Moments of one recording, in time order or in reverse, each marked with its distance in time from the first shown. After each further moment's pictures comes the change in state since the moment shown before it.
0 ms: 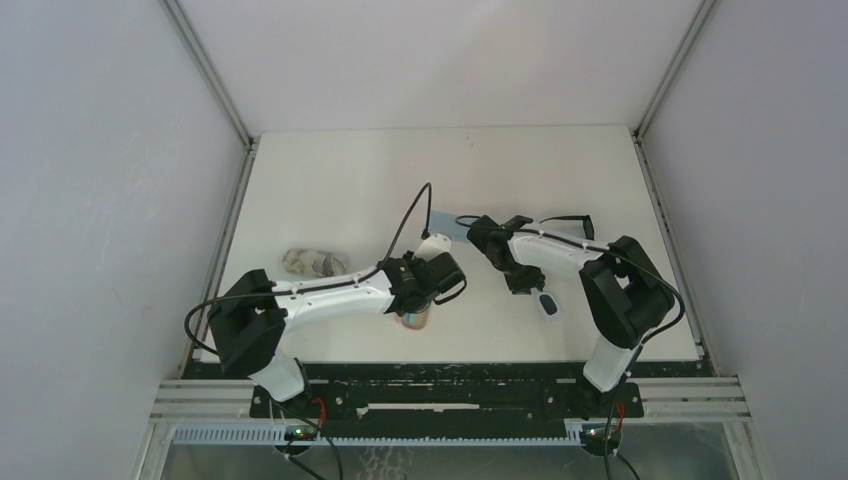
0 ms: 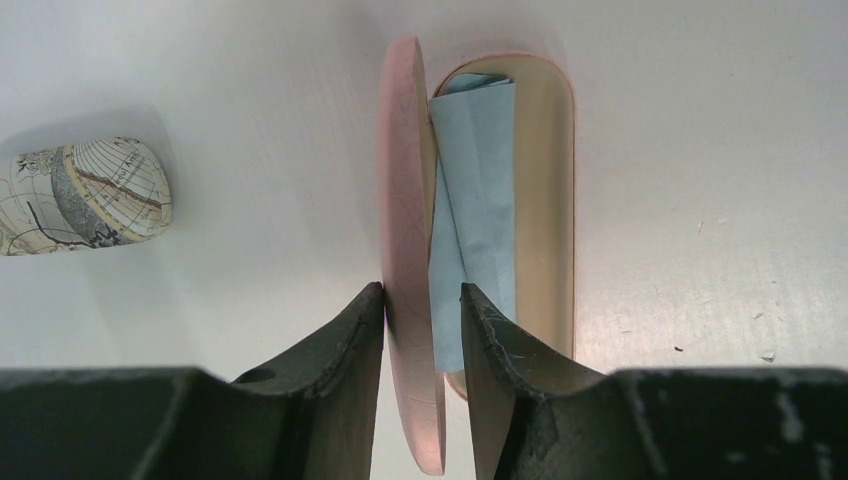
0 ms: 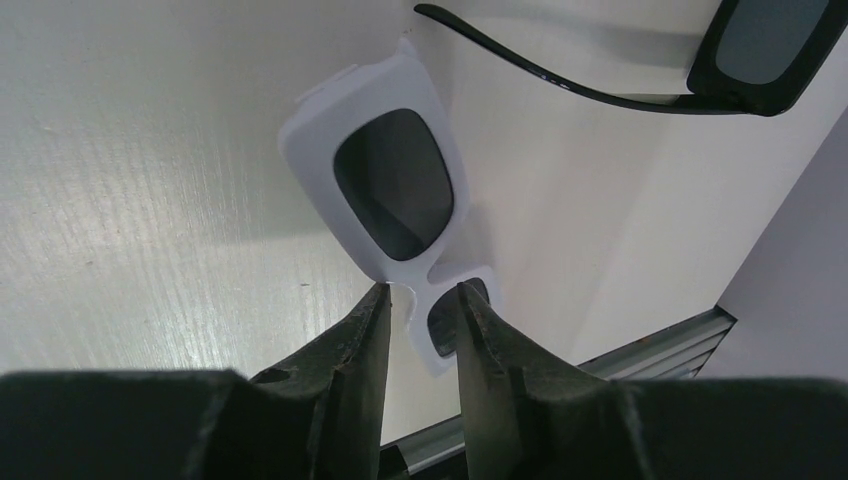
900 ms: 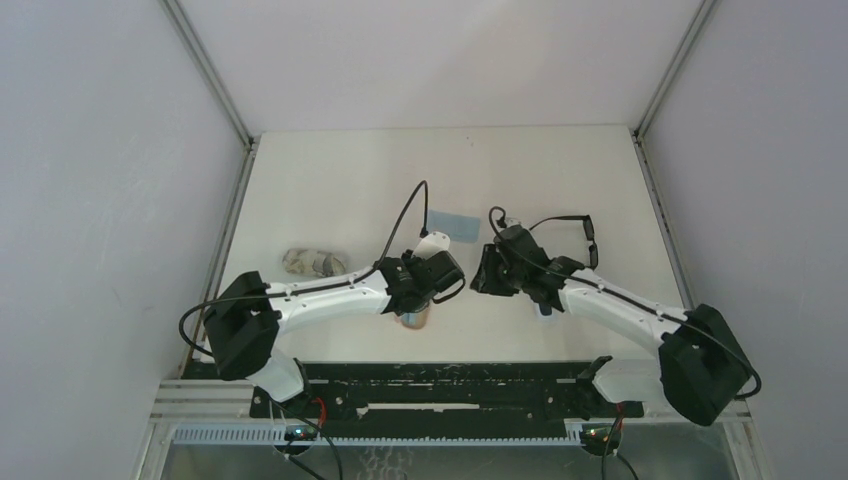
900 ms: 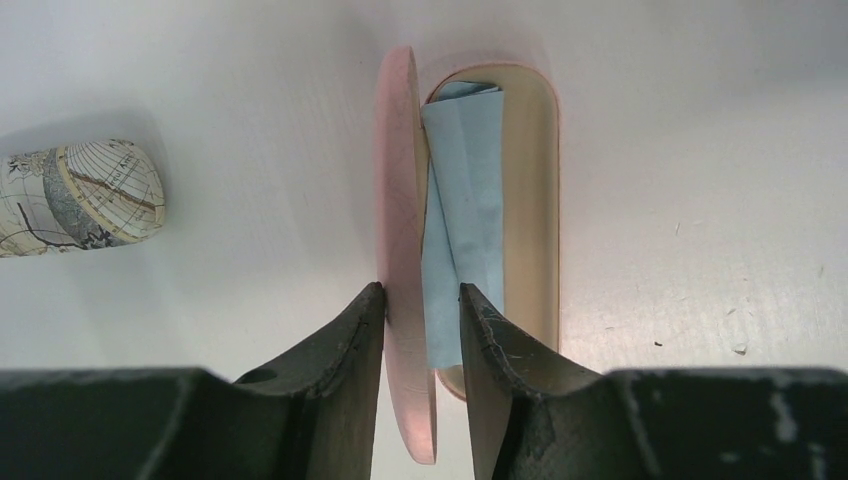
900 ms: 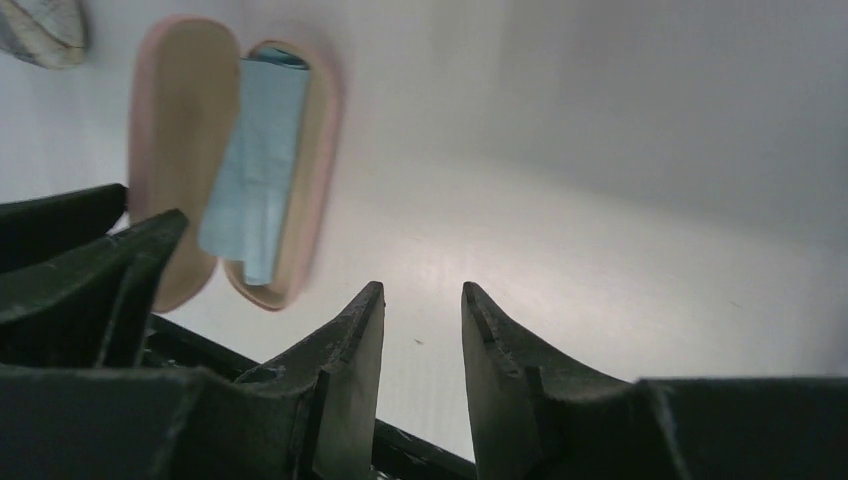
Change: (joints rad) left arm 0.000 -0.027 0.000 0.006 0.011 -0.011; right arm 0.027 -0.500 -0.368 0.618 -0.510 0.226
